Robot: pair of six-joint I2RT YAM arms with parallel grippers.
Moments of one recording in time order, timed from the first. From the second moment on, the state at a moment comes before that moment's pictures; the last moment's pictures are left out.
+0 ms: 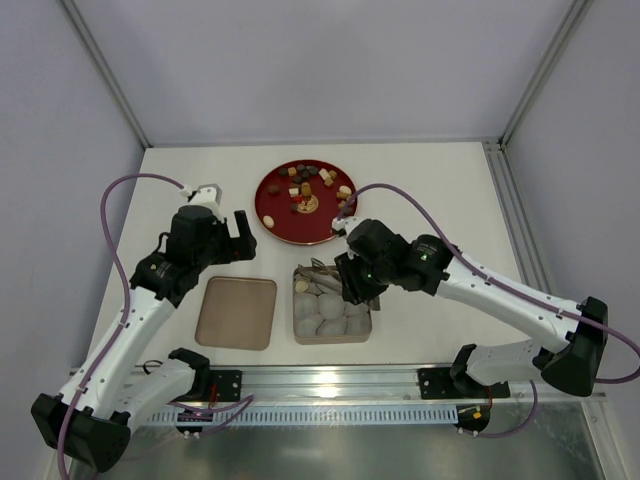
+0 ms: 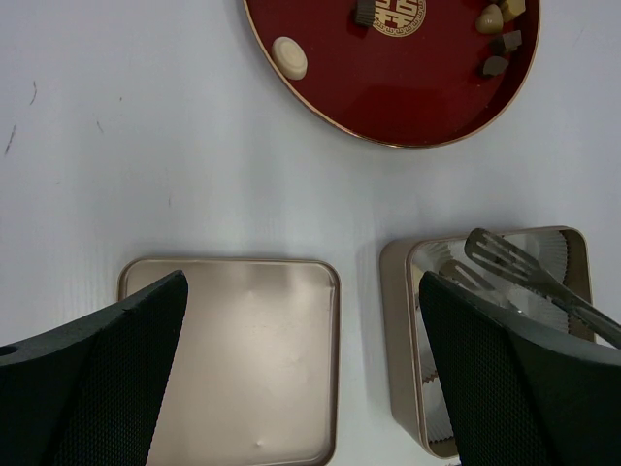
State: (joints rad) left arm -0.37 0.92 0.93 -0.63 -0.11 -0.38; right arm 0.97 1.27 1.17 -0.87 0.01 0.43
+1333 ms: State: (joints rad) left arm -0.37 0.94 0.93 -0.64 -0.11 -0.38; right arm 0.57 2.07 1.99 -0.84 -0.02 0.18
